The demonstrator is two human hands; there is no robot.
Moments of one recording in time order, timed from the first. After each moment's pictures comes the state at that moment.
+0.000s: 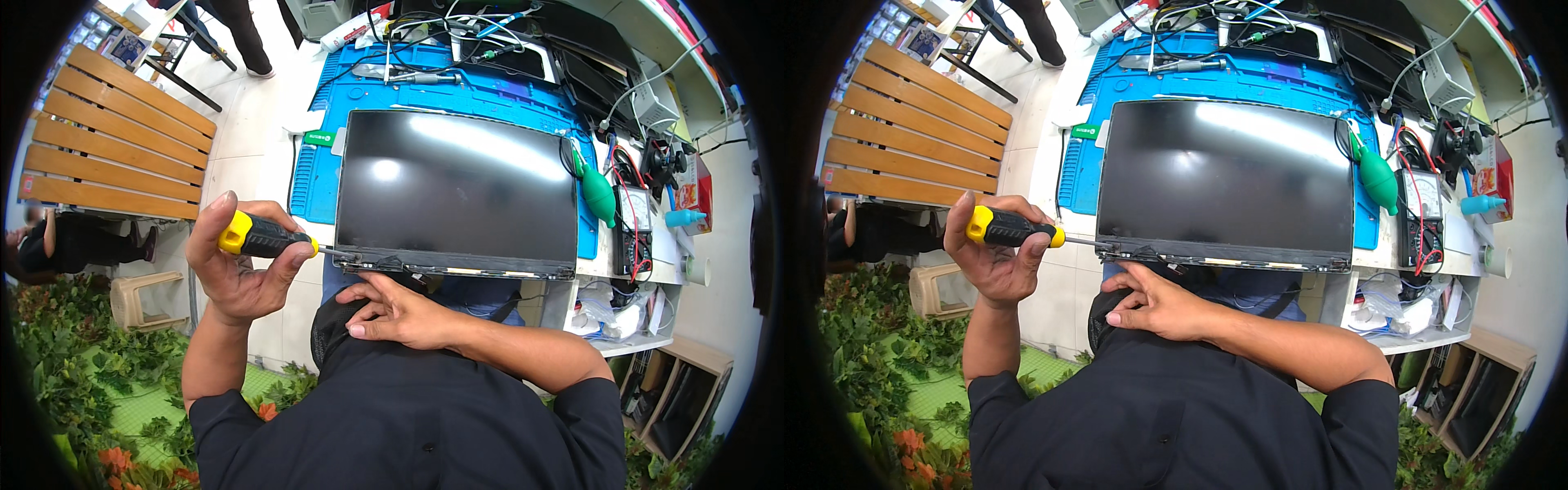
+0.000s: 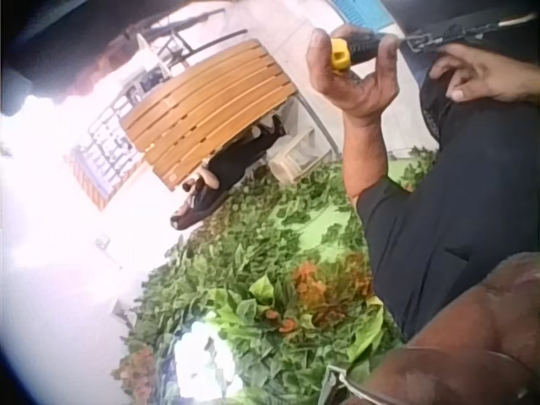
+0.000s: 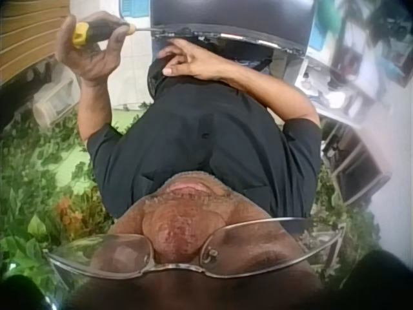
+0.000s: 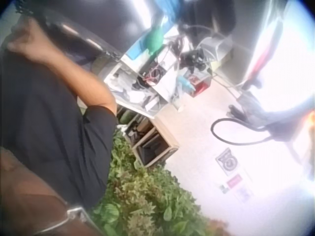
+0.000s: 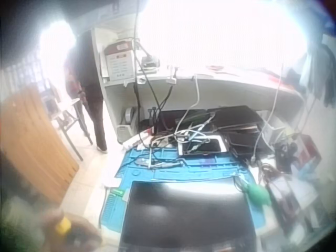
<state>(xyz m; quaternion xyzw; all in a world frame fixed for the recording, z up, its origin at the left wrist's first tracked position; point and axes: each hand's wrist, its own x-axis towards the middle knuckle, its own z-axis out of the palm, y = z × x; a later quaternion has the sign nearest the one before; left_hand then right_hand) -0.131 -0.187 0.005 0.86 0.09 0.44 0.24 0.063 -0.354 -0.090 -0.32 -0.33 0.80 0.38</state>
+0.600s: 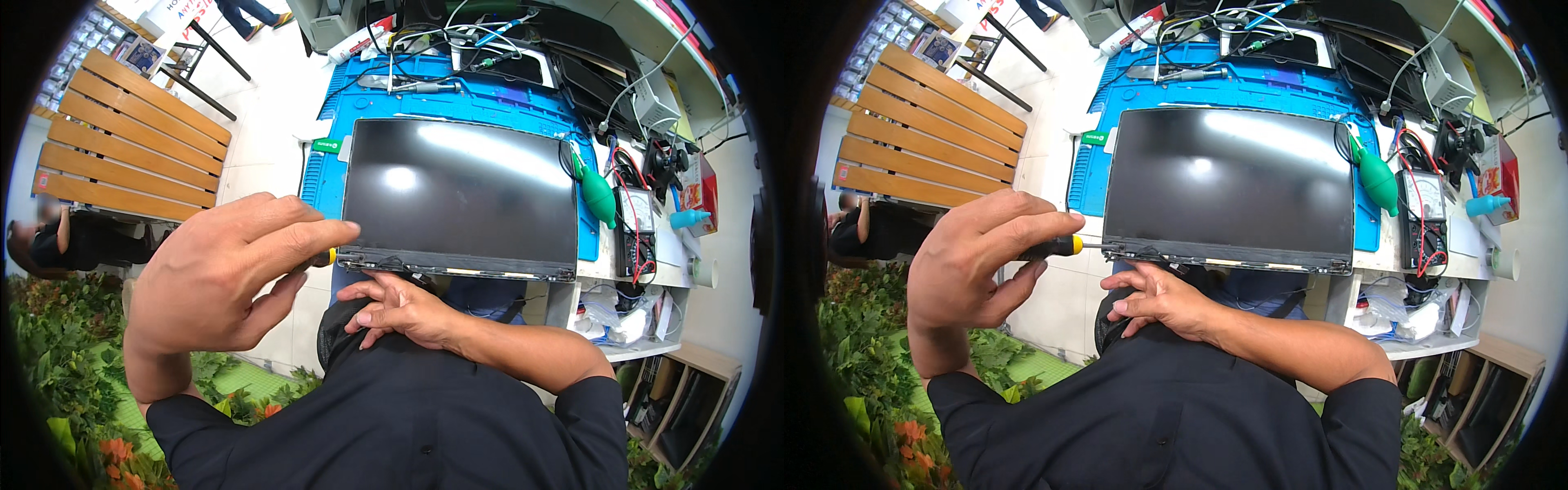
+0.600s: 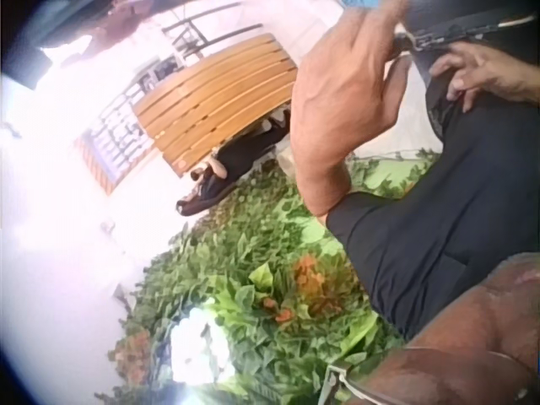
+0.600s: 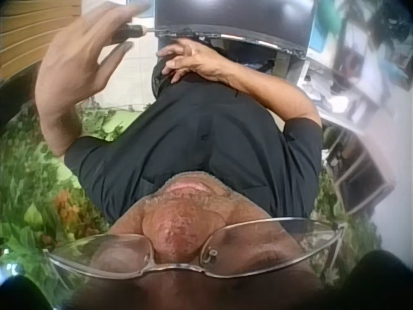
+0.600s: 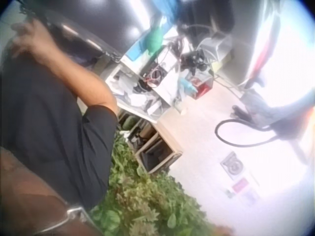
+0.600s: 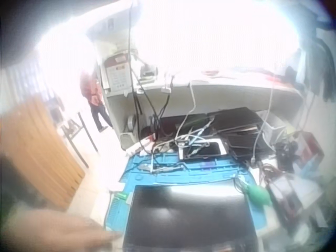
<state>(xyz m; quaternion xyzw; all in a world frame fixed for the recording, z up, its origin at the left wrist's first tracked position) -0.101 -0.210 0.146 0.98 0.15 0.04 0.11 0.064 -0.354 -0.088 -0.24 -0.19 0.85 0.43</state>
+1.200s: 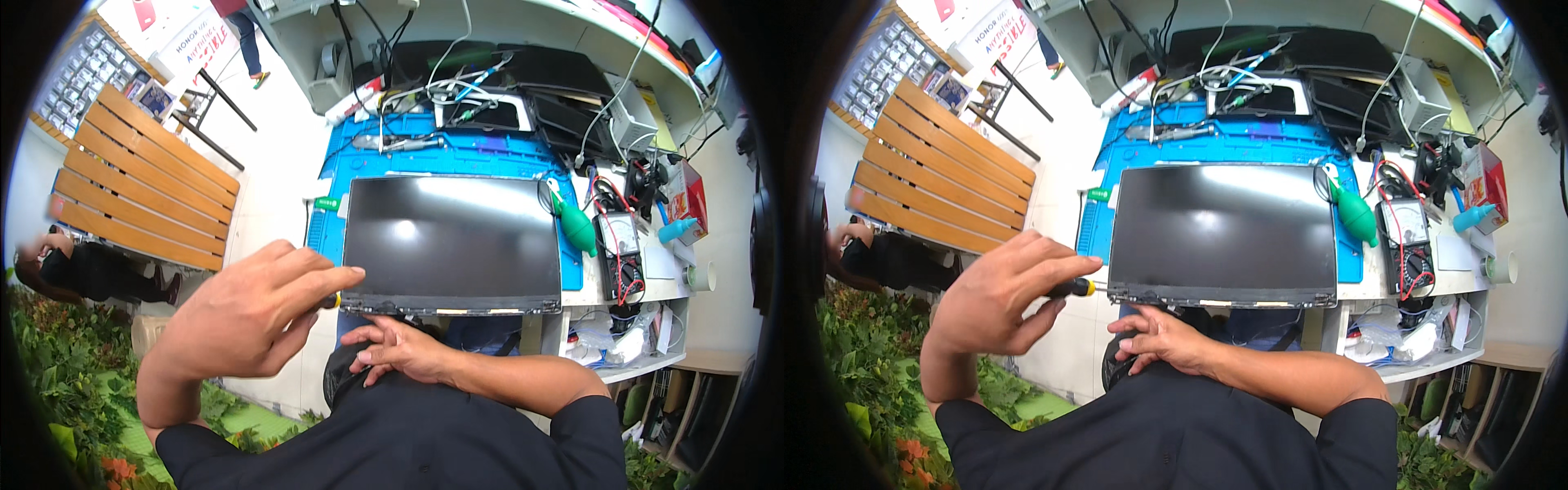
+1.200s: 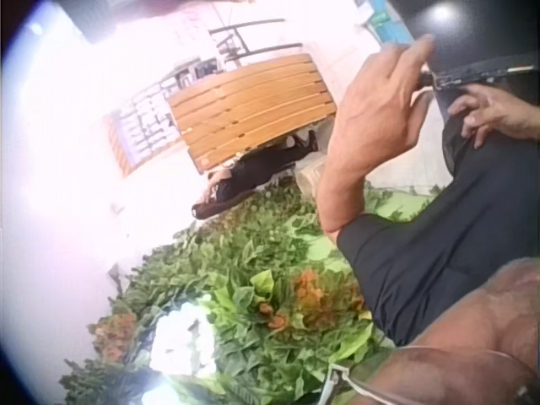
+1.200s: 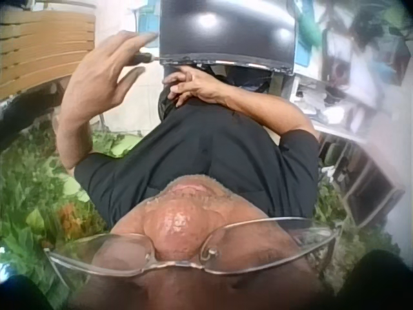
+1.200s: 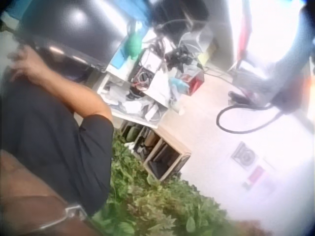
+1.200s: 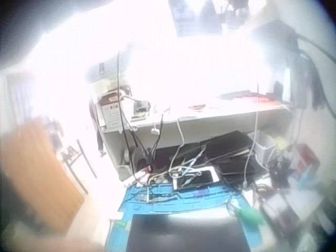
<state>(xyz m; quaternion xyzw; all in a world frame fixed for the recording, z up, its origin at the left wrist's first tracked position) -0.087 -0.219 0.157 0.98 0.15 0.02 0.12 0.064 -0.360 -0.093 -0.22 -0.17 0.86 0.42</state>
